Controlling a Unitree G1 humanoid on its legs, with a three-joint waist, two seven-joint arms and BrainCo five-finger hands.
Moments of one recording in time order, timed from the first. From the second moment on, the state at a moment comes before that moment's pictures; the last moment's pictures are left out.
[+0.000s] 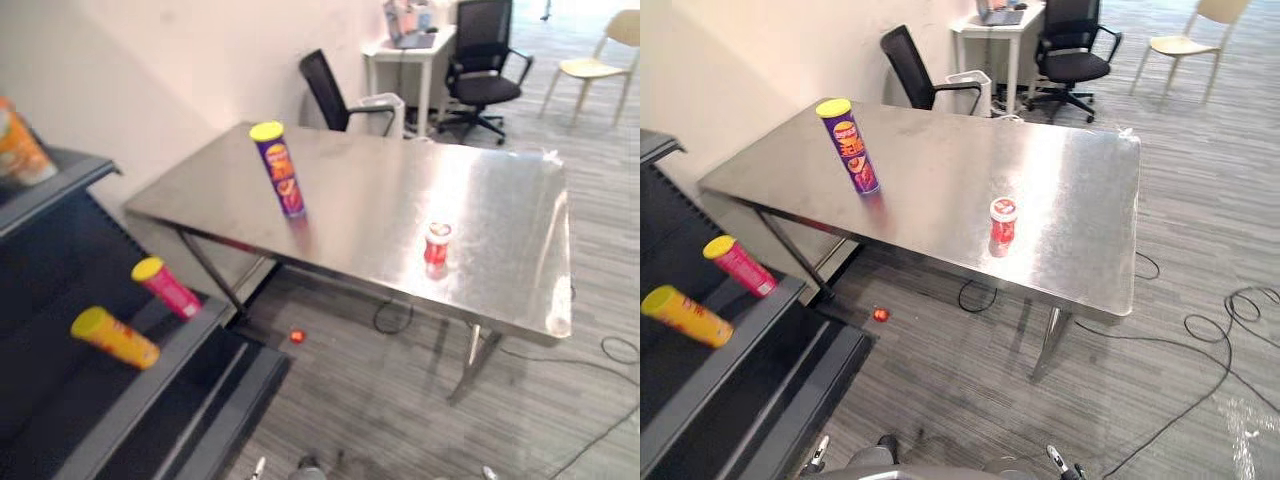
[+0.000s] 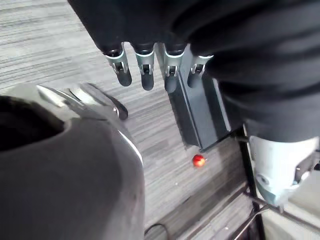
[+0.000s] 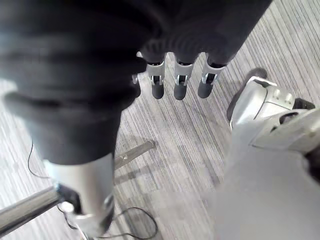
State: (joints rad) left arm 0.18 0.00 0.36 1.18 -0.45 -0.19 -0.08; right arm 0.16 -0.07 -0.36 1.18 0.51 -0.17 0.09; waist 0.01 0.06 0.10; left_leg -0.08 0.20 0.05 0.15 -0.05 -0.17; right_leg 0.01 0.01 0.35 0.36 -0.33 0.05
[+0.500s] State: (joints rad) left arm 0.11 0.13 0.07 1.27 -0.31 -0.18 -0.06; right arm 0.10 -0.07 -0.38 1.23 0.43 -0.16 0.09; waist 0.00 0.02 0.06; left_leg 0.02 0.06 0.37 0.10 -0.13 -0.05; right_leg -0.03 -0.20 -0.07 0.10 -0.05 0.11
